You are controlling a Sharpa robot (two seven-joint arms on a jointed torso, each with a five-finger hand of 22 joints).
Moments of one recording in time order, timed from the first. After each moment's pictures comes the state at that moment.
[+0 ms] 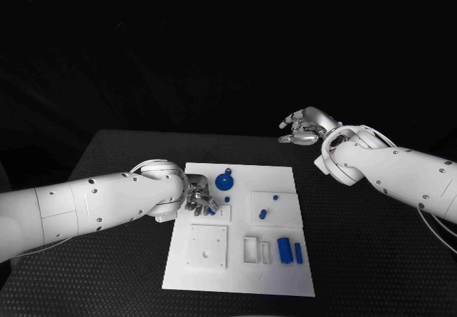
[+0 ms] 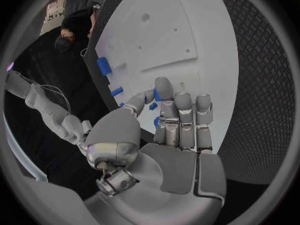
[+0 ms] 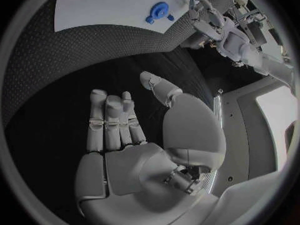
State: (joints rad) left arm 1.32 -0.64 -0.24 1.40 -1.09 0.11 -0.47; left_hand 0.86 0.06 0.40 -0.18 0.67 1.15 0.06 0.34 0.83 1.43 -0.08 0.57 0.68 1.10 -0.14 1.27 0.63 0.07 0.69 -0.07 1.33 0.90; right arm 1.24 -0.72 0.04 1.26 -1.17 -0.44 -0.11; right_hand 1.07 -0.27 0.66 -0.21 0.28 0.85 0.16 0.25 0.41 0.96 0.06 1.22 1.02 1.19 -0.05 1.18 1.09 0.25 1.05 0.02 0.92 1.31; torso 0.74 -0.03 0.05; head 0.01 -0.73
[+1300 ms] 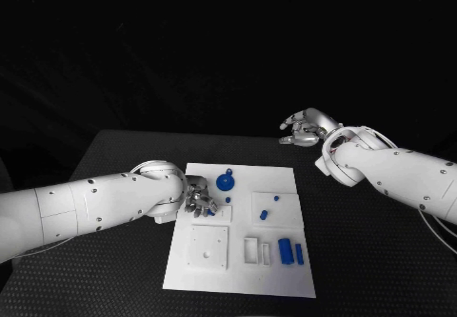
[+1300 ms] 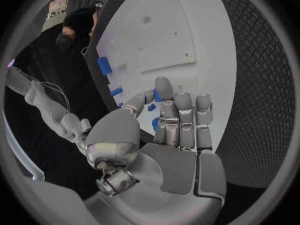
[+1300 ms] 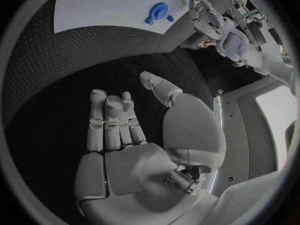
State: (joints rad) left arm 1.31 -0.65 -0.24 1.40 -1.06 0.11 -0.48; left_hand 0.84 0.06 0.41 -0.18 0.68 1.15 0.06 0.34 0.84 1.43 -0.08 0.57 0.68 1.10 -0.14 1.27 0.63 0.07 0.69 -0.07 1.33 0.90; right arm 1.24 -0.72 0.04 1.26 -1.17 -0.43 -0.11; right_hand 1.07 -0.27 0.66 -0.21 0.28 0.84 0.16 0.25 0.41 0.95 0.06 1.22 1.02 1.19 -0.05 1.18 1.09 0.25 1.05 0.02 0.92 1.31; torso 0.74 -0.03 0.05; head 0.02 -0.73
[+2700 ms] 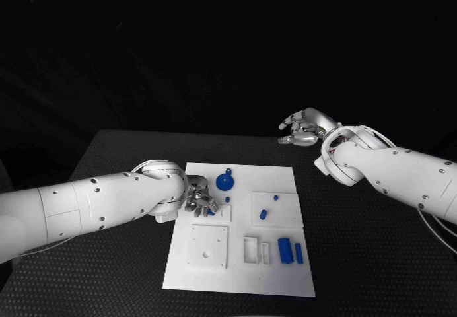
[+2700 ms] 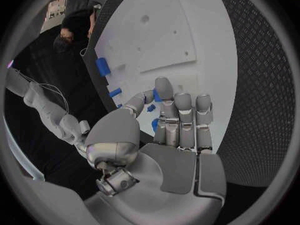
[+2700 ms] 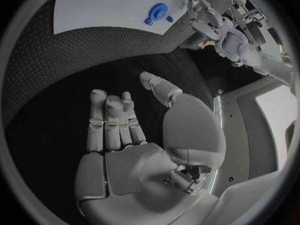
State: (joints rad) left arm 1.31 -0.63 -0.24 1.38 -1.08 0.12 -0.48; left_hand 0.84 0.06 0.42 -0.19 0.68 1.15 0.06 0.34 0.84 1.43 -0.08 0.57 0.68 1.10 -0.14 1.28 0.63 0.07 0.69 -0.07 1.33 0.90; right arm 1.24 -0.72 0.04 1.26 -1.17 -0.42 -0.11; right_hand 1.07 -0.26 0.66 -0.21 0.29 0.84 0.16 0.25 0.41 0.95 0.06 1.23 1.01 1.19 -0.05 1.19 1.09 0.25 1.04 0.03 0.92 1.31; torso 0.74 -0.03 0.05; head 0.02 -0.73
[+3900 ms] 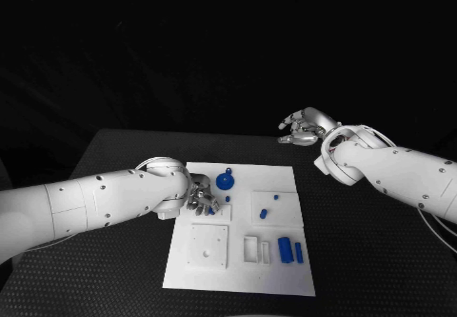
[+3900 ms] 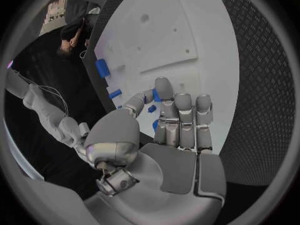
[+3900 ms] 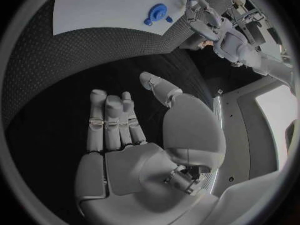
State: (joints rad) left arm 1.31 -0.61 -0.24 1.36 -1.09 0.16 -0.48; left_hand 0.83 0.07 0.44 -0.20 0.67 1.15 0.07 0.34 0.85 1.43 -0.08 0.58 0.68 1.10 -0.14 1.29 0.63 0.07 0.69 -0.06 1.34 0.91; right arm 1.24 -0.72 0.04 1.26 -1.17 -0.42 -0.11; right_hand 1.07 -0.26 0.66 -0.21 0.30 0.84 0.16 0.25 0.41 0.95 0.06 1.23 1.01 1.19 -0.05 1.19 1.09 0.25 1.04 0.03 0.92 1.31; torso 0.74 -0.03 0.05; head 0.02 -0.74
